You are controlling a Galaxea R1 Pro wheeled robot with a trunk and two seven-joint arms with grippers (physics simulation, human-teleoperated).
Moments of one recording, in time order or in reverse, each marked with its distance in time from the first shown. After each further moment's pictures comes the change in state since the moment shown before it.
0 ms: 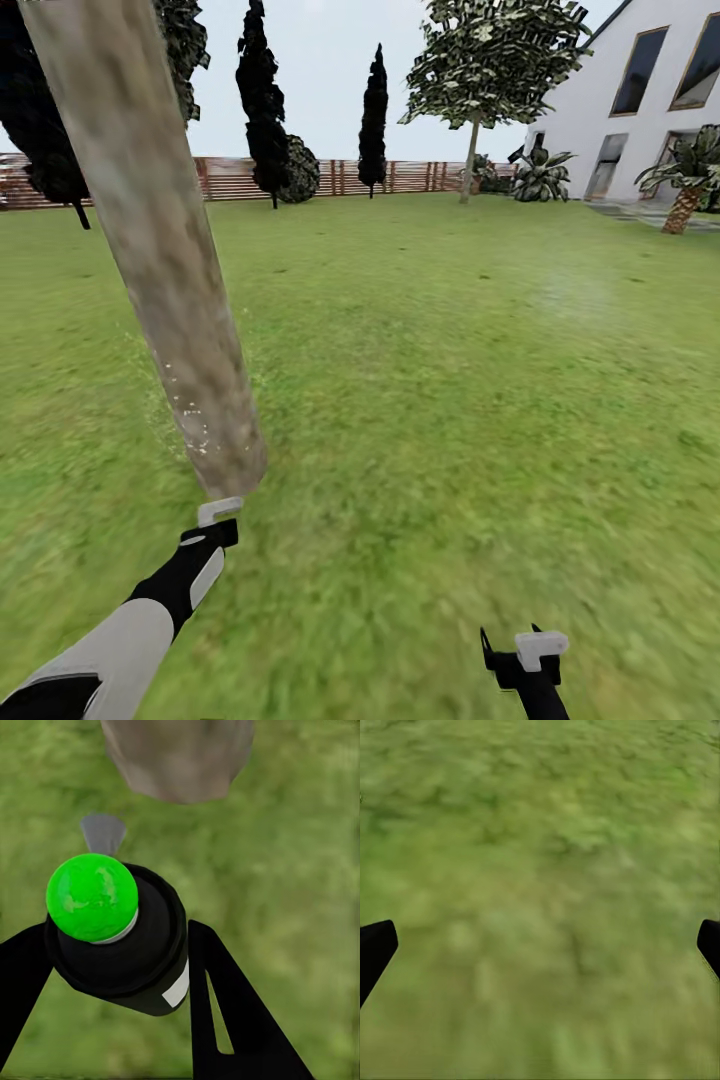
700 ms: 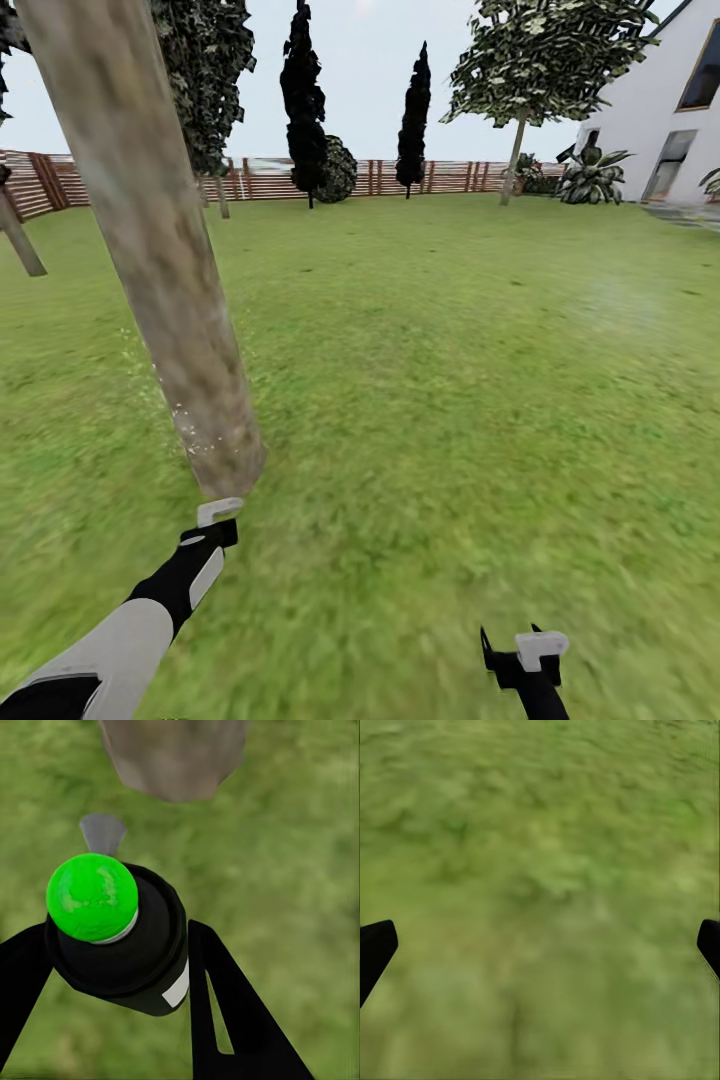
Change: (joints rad) left arm 0.000 0.002 0.001 0.000 -0.001 0.000 0.000; right arm 0.000 0.000 0.000 0.000 0.000 0.000 0.000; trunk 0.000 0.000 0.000
